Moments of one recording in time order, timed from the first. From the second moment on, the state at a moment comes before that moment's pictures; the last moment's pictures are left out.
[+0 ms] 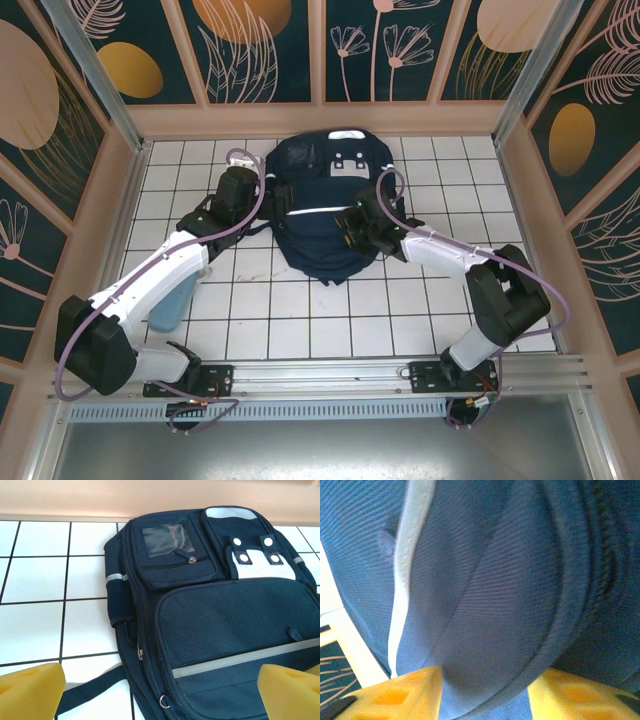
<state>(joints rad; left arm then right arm) -0.54 1.34 1.08 -0.31 -0.22 -0.38 0.60 1.59 0.94 -0.13 -0.11 1.52</state>
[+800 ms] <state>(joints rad) -0.52 1.54 1.07 -0.23 0.06 -0.27 0.27 1.55 0.95 -0.22 -0.16 1.21</state>
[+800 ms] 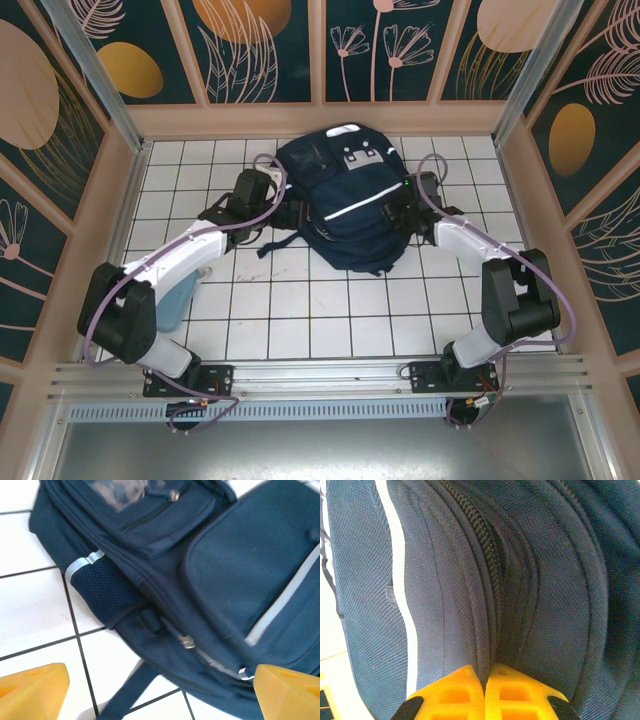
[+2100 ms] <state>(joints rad) -0.52 1.92 1.28 -0.17 0.48 0.03 0.30 1.41 0.93 -0.26 -0.40 0.95</state>
